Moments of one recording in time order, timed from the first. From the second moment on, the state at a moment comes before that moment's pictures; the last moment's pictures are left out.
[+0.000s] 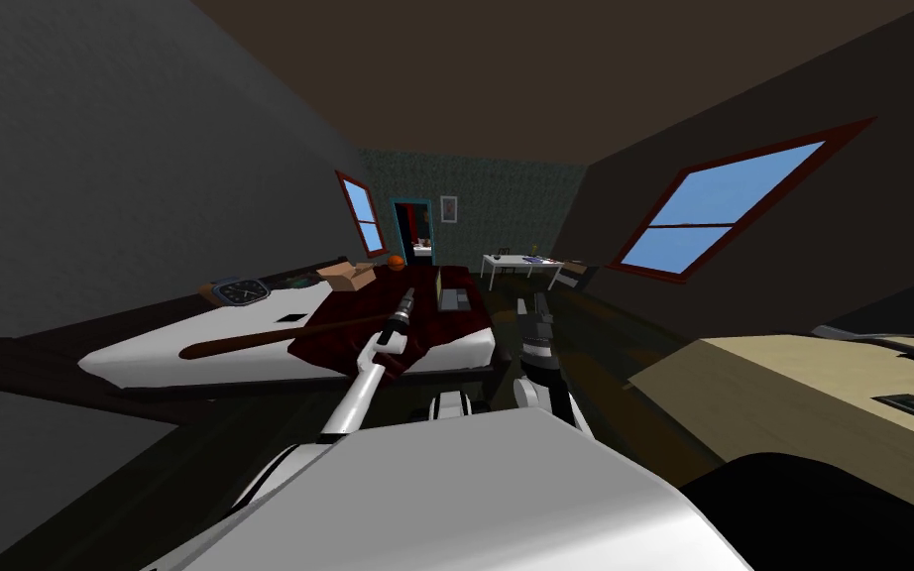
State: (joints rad) left arm -0.27 0.17 -0.02 -1.45 -0.02 -0.09 -0.10; right arm 0.49 0.03 0.03 -2.25 -0.01 -0.55 0.00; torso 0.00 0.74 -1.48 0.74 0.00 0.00
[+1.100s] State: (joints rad) left arm -0.58 0.14 0.00 -1.13 -0.05 0.01 -0.10; right arm 0.49 0.03 0.03 -2.25 -0.01 -0.55 0.00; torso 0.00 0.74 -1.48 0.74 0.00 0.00
